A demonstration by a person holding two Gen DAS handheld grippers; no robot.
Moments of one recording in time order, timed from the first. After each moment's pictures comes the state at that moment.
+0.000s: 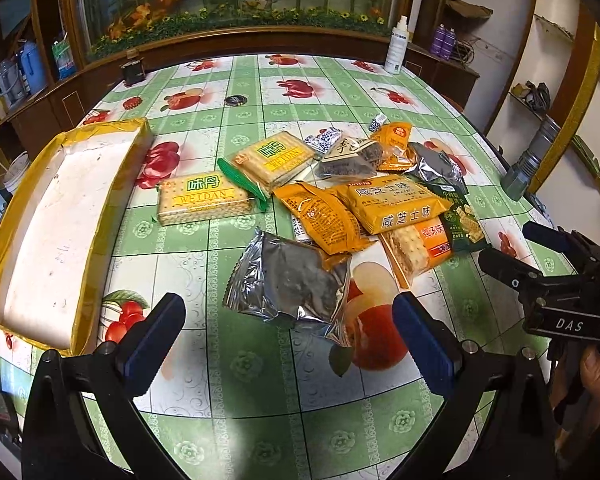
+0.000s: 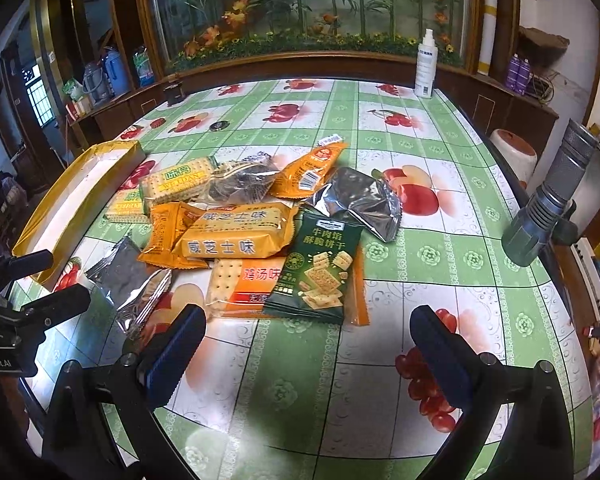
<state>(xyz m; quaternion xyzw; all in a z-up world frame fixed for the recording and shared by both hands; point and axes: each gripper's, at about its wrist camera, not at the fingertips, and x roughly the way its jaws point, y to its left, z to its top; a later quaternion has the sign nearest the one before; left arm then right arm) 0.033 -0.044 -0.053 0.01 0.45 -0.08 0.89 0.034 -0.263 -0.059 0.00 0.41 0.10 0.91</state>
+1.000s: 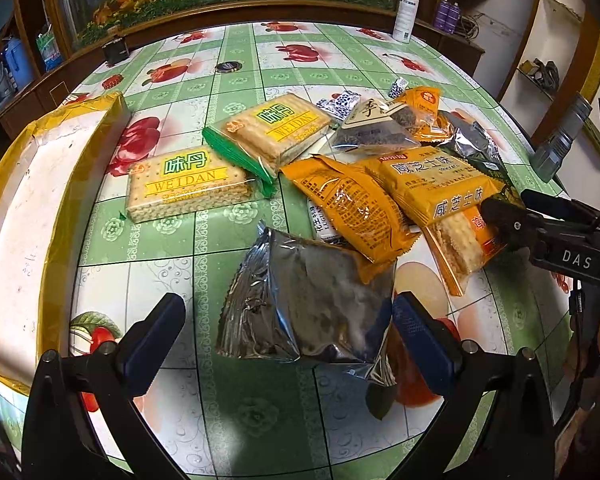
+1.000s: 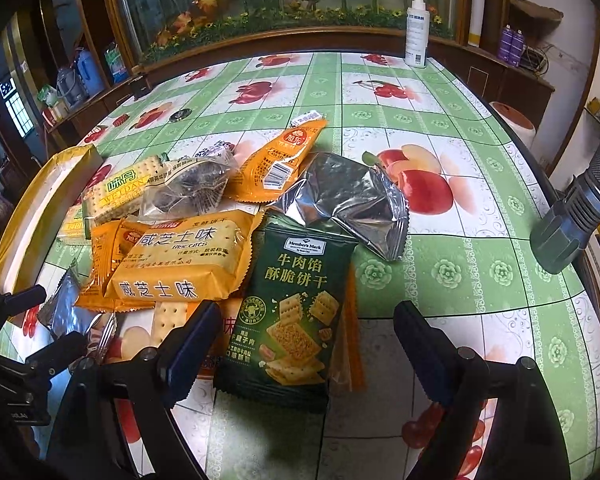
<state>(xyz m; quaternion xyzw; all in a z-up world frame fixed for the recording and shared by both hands) 0.071 -0.041 -0.095 0.03 0.49 -0.08 0.87 0.096 -0.267 -0.092 0.02 0.45 0.07 0.89</state>
